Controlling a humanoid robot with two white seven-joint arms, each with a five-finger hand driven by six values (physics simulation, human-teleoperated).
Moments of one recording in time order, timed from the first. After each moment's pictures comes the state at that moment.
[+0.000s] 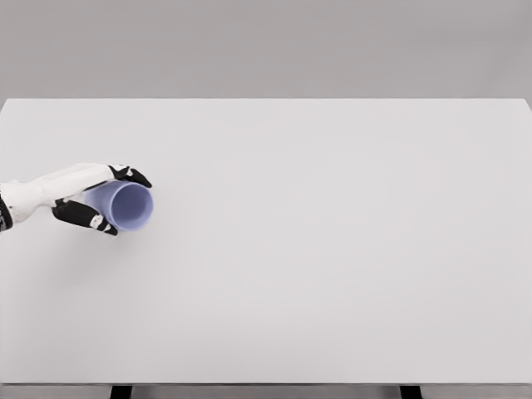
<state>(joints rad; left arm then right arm) -0.25 0.85 -0.27 -1.69 -0.05 -0.18 -0.61 0.00 0.00 -0.19 0.05 -0.06 -0.07 0.09</state>
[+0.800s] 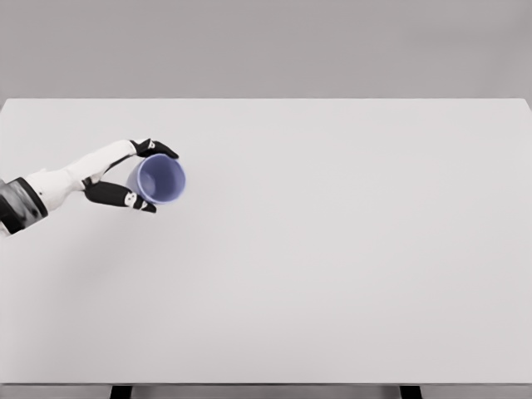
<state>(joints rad) -0.25 0.63 -0.18 -1.69 0.02 -0.08 -0.61 0.00 0.00 -0.19 0.05 -0.06 -0.07 0.09</state>
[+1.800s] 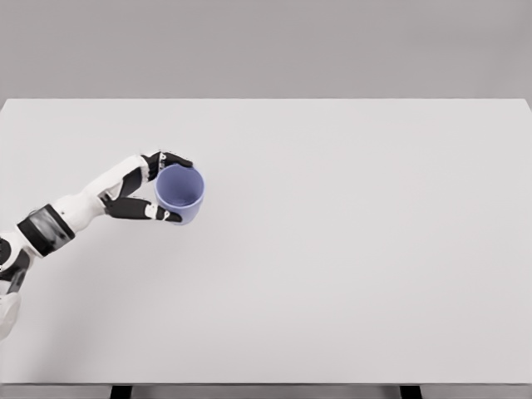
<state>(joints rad) -0.19 0.50 -0.18 -1.55 0.31 -0.09 -0.61 -0.01 0.00 -0.19 0.05 -0.06 -0.07 0.09</state>
